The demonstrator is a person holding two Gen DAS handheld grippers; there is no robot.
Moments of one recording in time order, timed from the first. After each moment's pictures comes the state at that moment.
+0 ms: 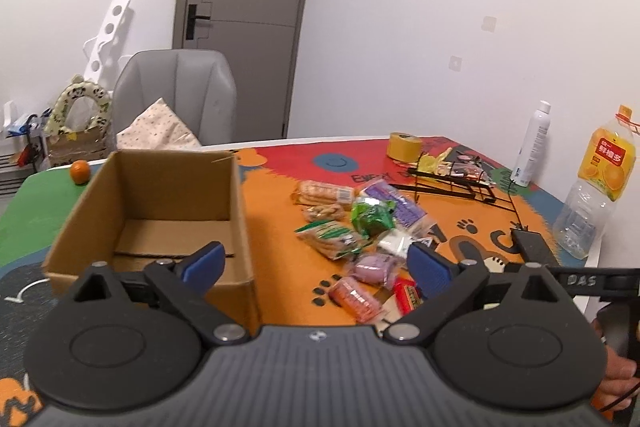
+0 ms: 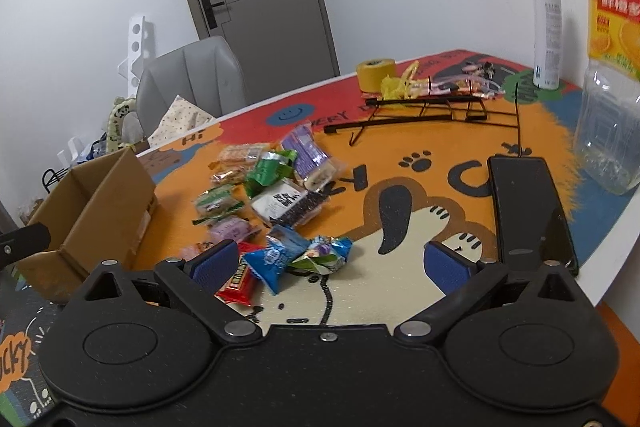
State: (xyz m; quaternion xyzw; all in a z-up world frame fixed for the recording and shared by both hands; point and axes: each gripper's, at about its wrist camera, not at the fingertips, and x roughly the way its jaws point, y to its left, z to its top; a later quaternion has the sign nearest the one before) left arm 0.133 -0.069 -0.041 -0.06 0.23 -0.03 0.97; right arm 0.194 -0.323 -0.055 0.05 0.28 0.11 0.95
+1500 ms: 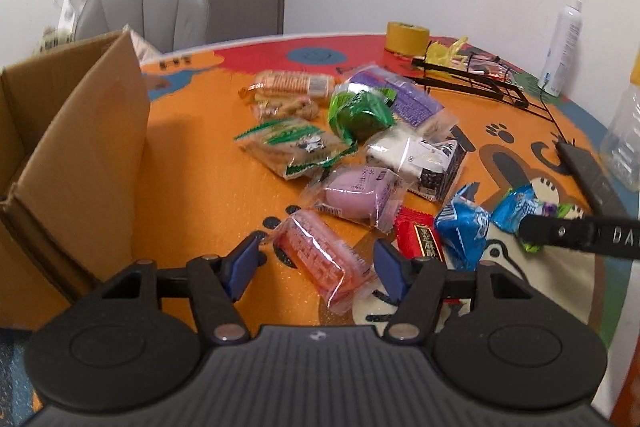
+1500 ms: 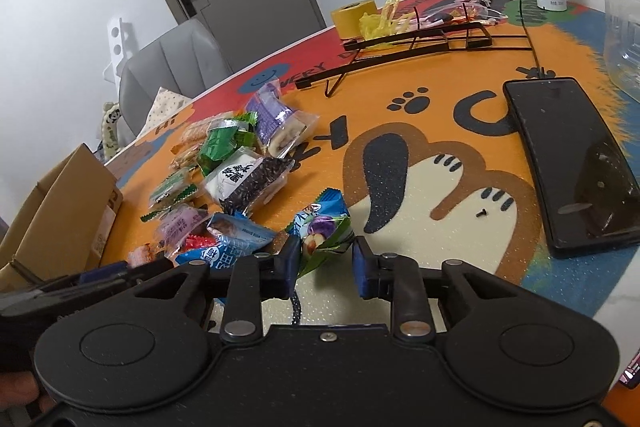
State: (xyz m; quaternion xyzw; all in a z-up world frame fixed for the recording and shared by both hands) left arm 0.224 -0.126 -0.137 -0.01 0.35 -0.02 0.94; right arm 0.246 -0.339 -0.106 0.12 0.32 0.12 0.93
